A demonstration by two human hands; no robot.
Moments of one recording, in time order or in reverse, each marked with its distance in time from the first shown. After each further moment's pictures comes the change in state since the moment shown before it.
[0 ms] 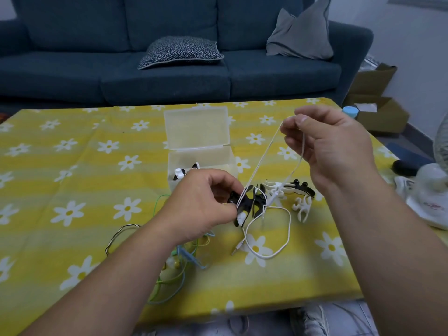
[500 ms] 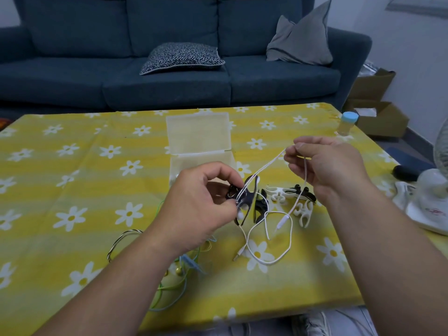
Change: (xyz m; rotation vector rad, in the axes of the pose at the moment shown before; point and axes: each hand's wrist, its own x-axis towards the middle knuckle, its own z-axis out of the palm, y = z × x) left_hand -0.011 0.016 -0.004 -0.101 0.086 0.084; right_hand 0.018 0.021 -0.012 -0.139 0.096 0.245
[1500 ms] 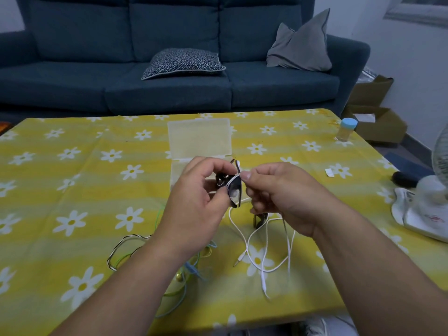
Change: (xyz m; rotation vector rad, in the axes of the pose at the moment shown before) left_hand 0.003 0.001 0.004 0.008 0.167 0.114; right_hand -0.045 0.009 0.028 -0.341 -0.607 -0.010
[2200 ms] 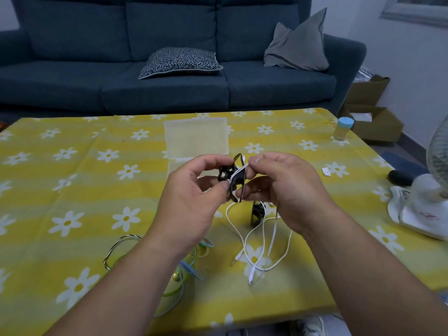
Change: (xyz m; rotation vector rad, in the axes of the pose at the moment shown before) left_hand 0.004 -0.005 0.002 -0.196 0.028 -0.072; right_hand 0.001 -0.001 0.005 0.203 0.157 -0.144
